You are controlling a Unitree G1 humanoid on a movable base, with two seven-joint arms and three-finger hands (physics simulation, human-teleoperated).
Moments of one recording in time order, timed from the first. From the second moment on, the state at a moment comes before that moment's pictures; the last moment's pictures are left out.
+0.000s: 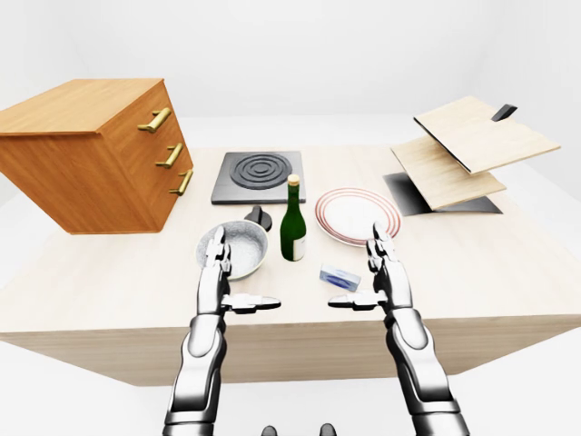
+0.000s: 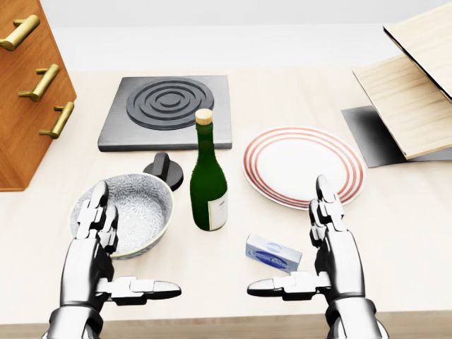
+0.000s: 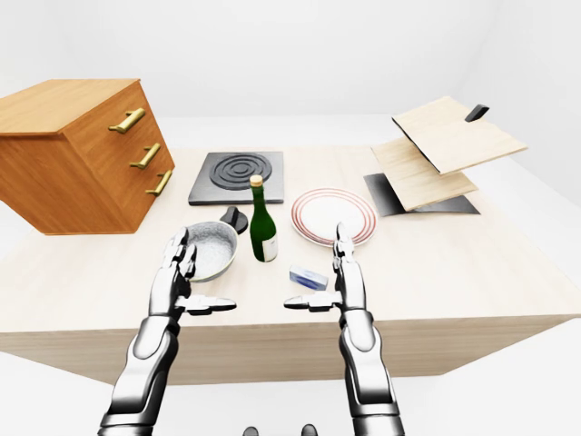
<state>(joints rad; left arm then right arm) 0.00 0.01 0.01 0.00 -0.01 0.00 -0.01 0.00 -0.01 -0.01 0.00 0.00 0.00 0.01</state>
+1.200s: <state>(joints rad) 0.00 0.02 0.03 -0.01 0.01 0.02 -0.02 0.00 -0.02 -0.01 0.01 -0.07 -0.02 0.03</state>
